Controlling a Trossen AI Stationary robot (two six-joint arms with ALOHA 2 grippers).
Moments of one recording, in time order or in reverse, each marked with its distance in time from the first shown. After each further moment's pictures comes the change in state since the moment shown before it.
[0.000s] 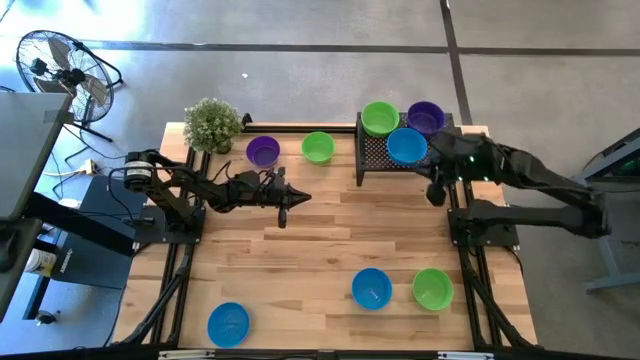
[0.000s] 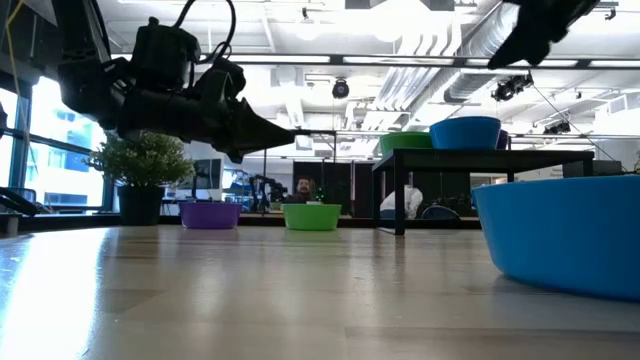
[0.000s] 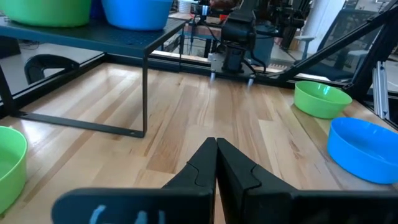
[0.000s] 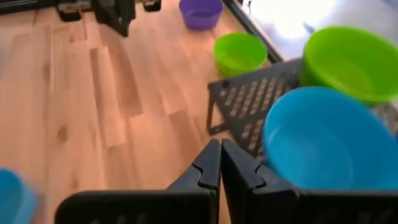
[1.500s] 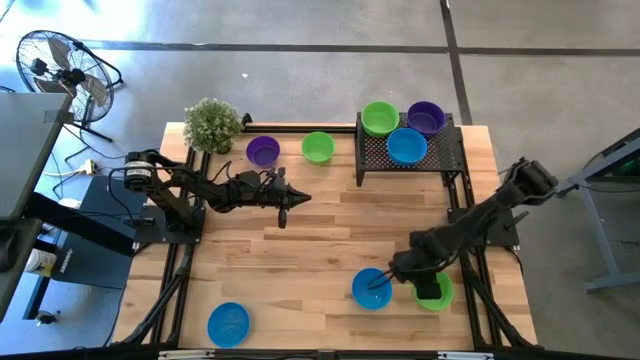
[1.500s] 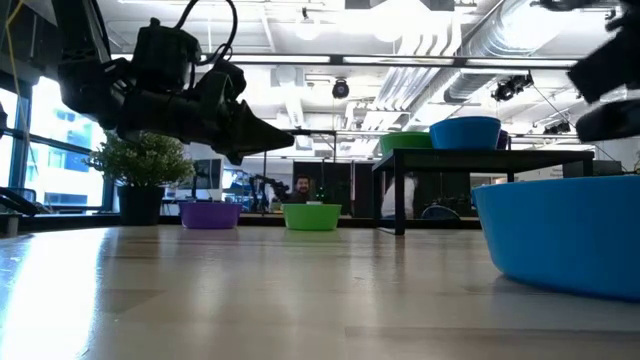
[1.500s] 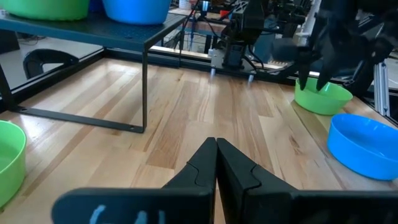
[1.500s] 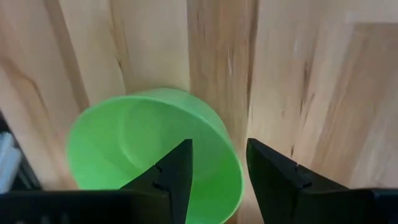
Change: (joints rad) left arm 0.000 0.000 0.000 -0.017 0.001 -0.002; right arm 0.899 0.799 0.007 -0.142 -0.226 0.547
